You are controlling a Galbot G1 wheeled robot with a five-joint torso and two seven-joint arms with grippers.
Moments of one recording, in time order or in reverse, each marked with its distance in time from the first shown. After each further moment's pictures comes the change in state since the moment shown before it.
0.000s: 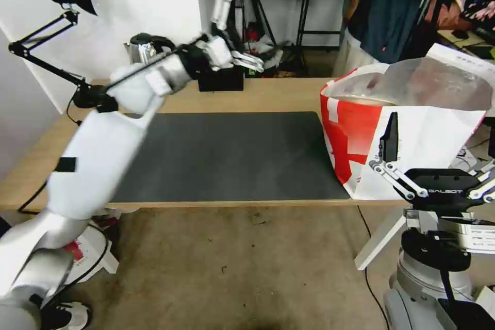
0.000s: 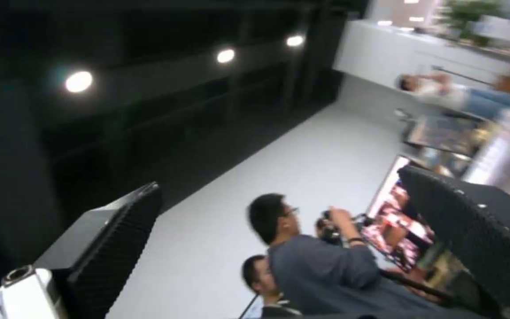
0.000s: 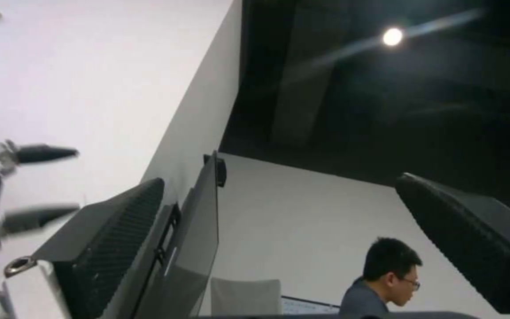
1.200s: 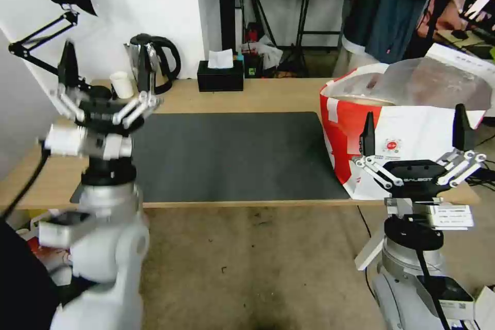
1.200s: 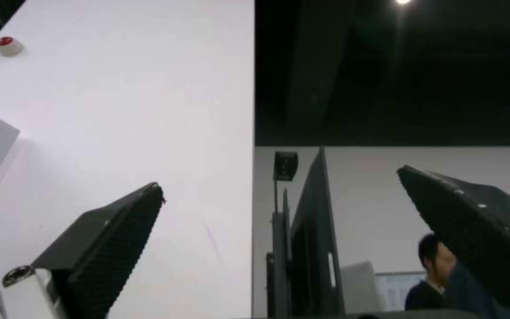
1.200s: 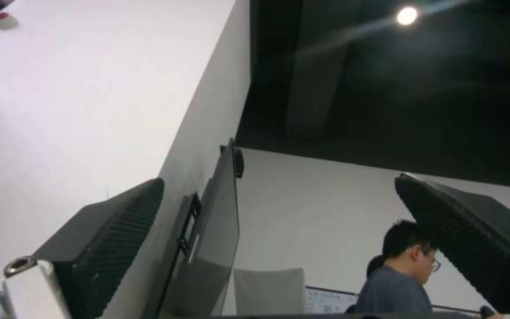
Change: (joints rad) left arm 1.031 -0.604 -0.411 -0.600 0.152 0.007 -0.296; right arm 0.107 -0.075 -0.056 -0.111 0.048 -0.018 0.011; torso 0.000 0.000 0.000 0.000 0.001
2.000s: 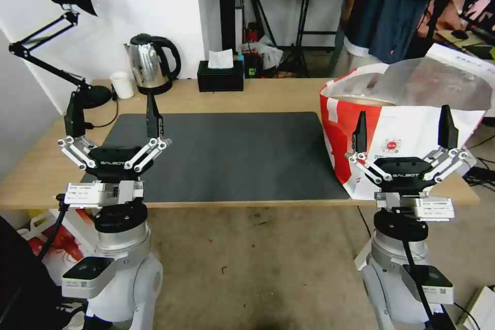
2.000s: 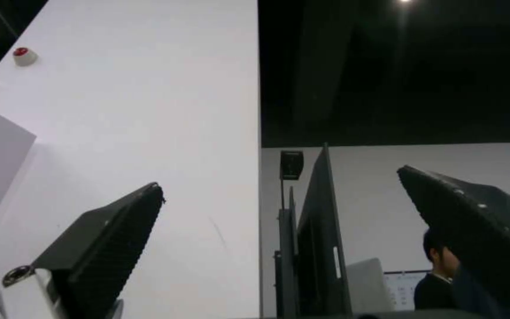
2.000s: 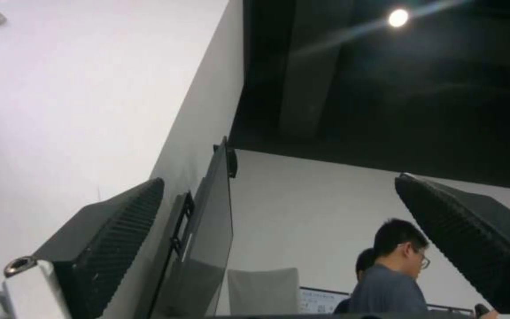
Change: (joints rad) left arm 0.076 0.002 0.017 0.028 0.036 -0.124 -0.035; right arm 0.029 0.037 0.006 -0.038 -0.017 0.019 -0.004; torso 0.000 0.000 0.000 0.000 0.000
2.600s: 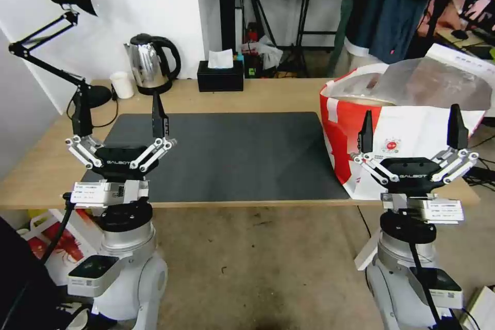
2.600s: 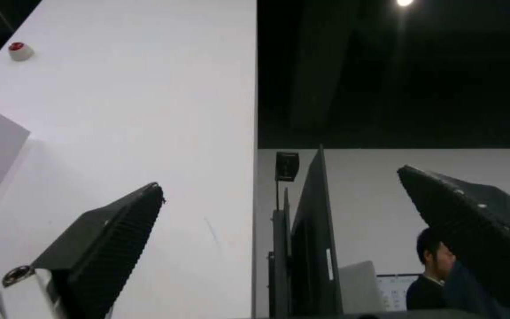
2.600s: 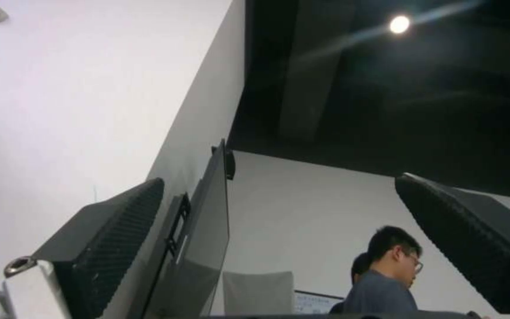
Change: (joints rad) left arm -0.002 0.001 0.022 0.002 -0.001 -0.001 0.000; right arm -0.015 -0.010 0.024 0.022 0.003 -0.001 -0.001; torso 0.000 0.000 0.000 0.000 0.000
